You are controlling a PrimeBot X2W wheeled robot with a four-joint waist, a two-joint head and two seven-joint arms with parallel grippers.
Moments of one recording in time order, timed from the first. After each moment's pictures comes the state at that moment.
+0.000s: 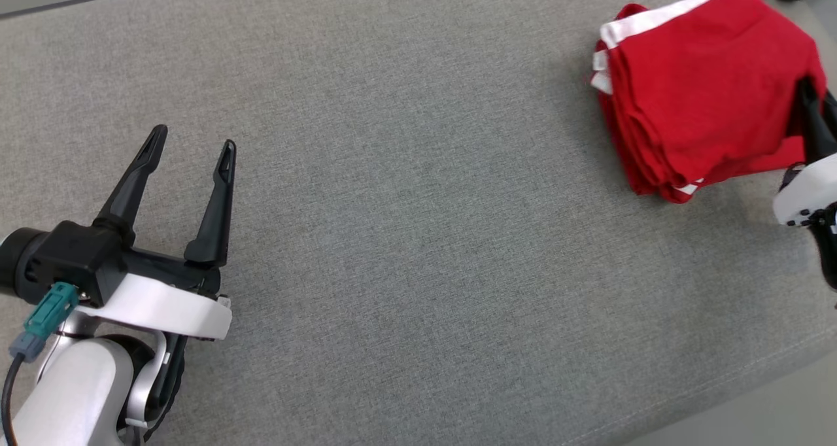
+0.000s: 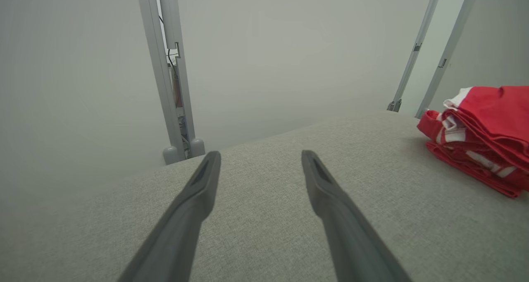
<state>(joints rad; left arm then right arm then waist) -0.28 0.46 -0.32 -0.14 -0.43 0.15 -0.09 -0.73 -0.36 0.12 0.76 0.36 0.13 -0.19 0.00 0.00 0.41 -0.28</state>
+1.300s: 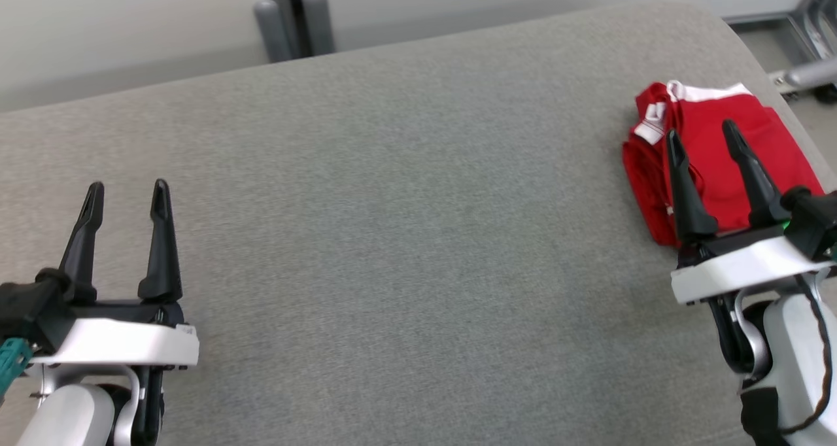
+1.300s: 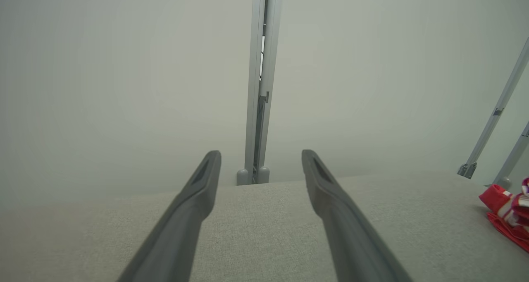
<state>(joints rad) -0.16 0.41 -0.22 -0.08 -0.53 0.23 -0.21 -0.42 -0.17 0.10 0.29 0.27 0.13 -0.24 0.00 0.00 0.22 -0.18</state>
